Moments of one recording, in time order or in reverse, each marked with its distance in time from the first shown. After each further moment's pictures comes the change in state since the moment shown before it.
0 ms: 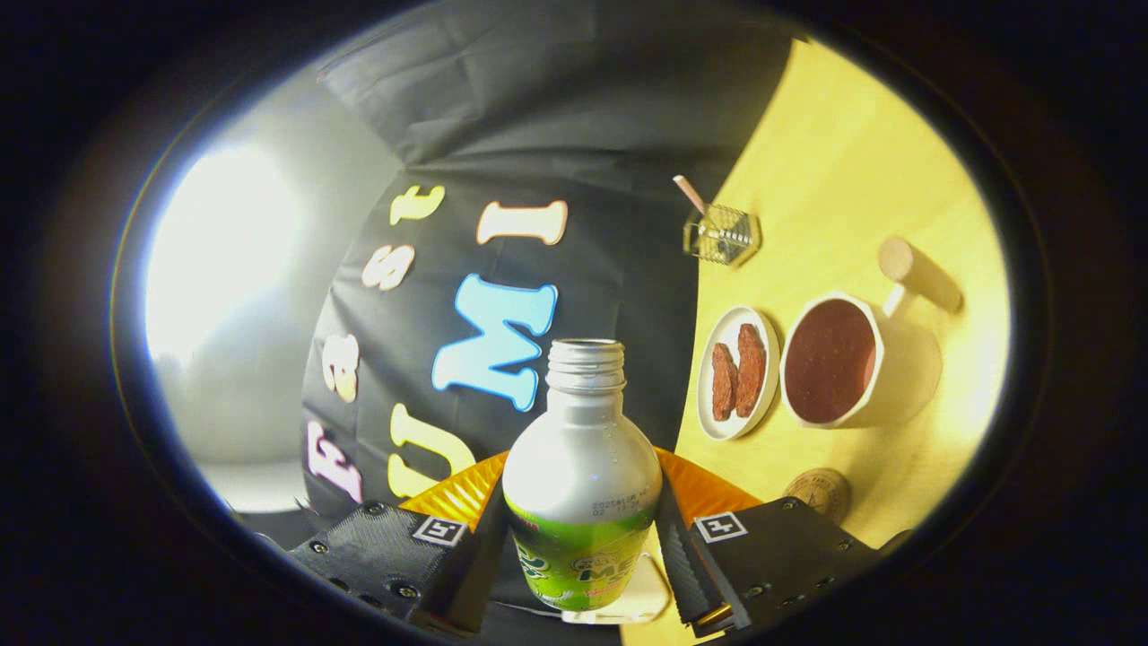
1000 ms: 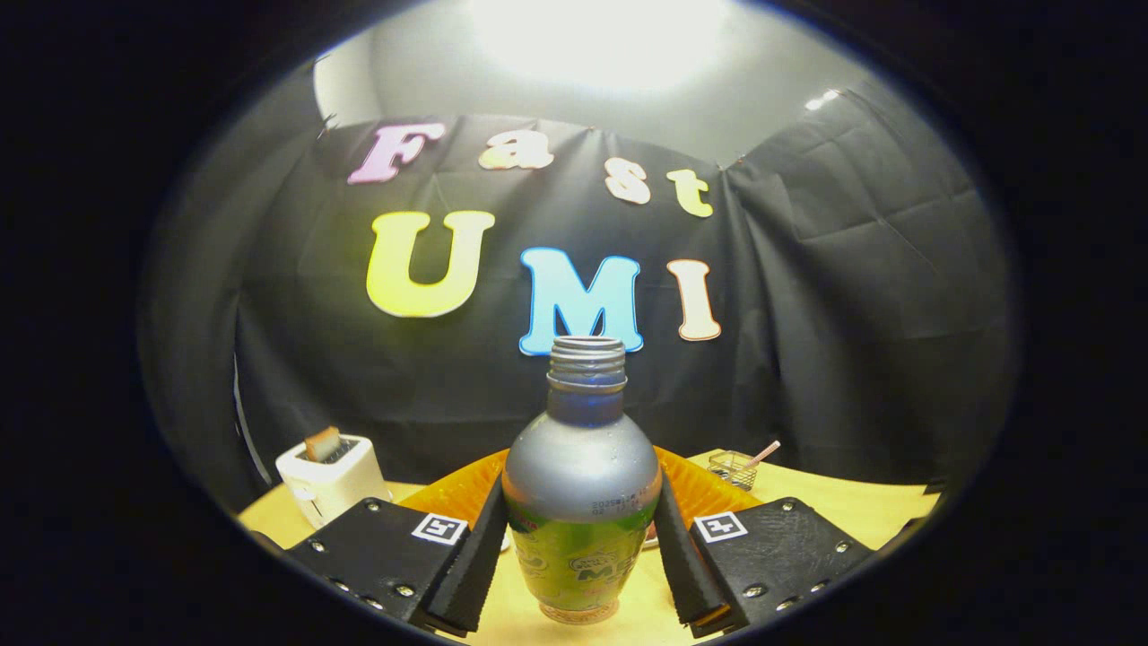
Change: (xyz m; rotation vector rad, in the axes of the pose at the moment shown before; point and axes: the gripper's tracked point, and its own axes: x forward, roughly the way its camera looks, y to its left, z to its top) arm -0.018 0.069 -0.030 -1.305 -0.029 -0.084
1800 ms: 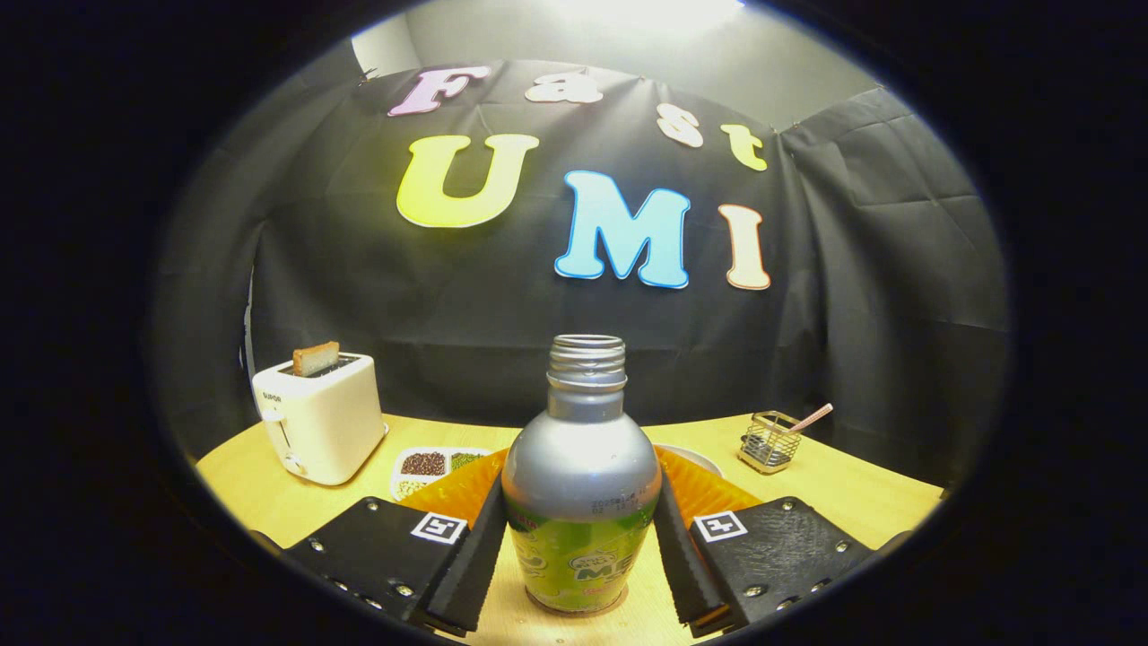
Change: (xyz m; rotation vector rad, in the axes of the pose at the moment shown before) arm 0.053 0.022 -0.098 -0.083 0.151 0.121
